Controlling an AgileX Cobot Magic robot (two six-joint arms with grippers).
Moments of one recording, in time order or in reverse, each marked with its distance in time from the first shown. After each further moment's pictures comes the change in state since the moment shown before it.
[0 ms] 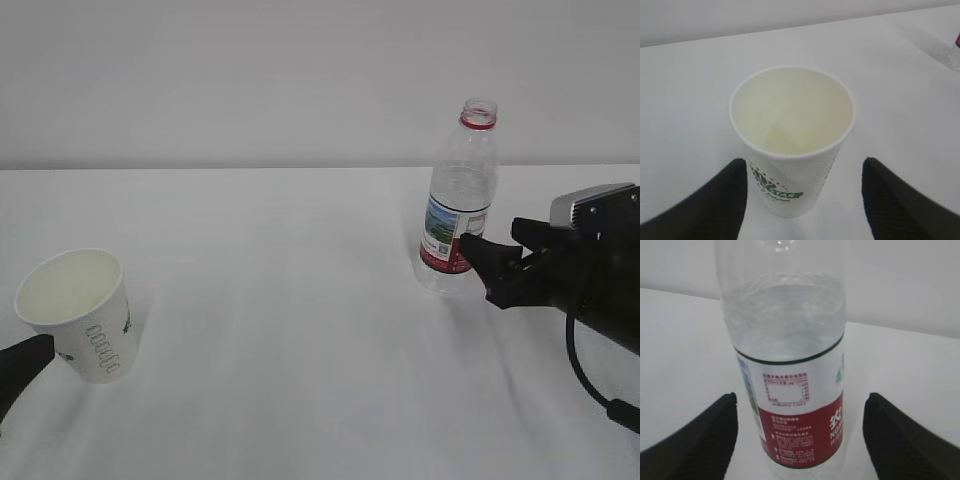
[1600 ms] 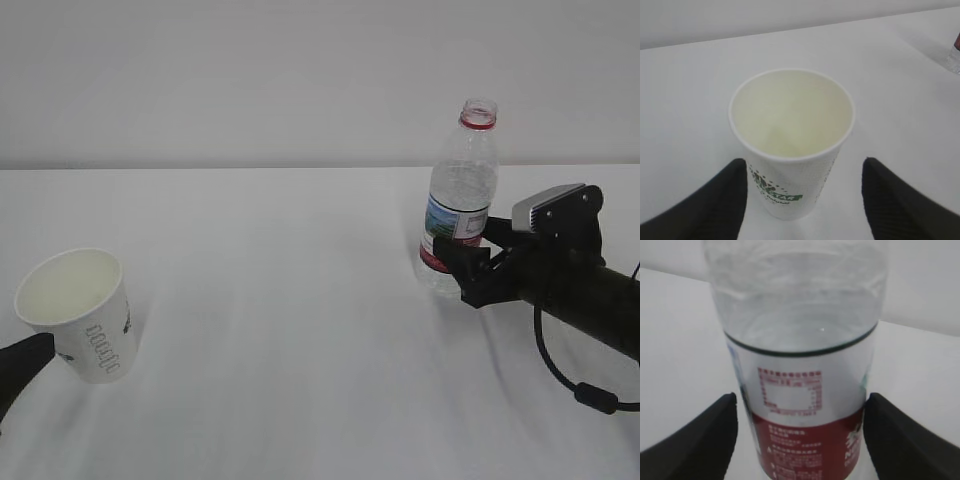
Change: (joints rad) left arm 0.000 0.000 0.000 0.000 -0.007 0.000; right arm 0.000 0.154 -0.135 -0.085 -0.013 -0.031
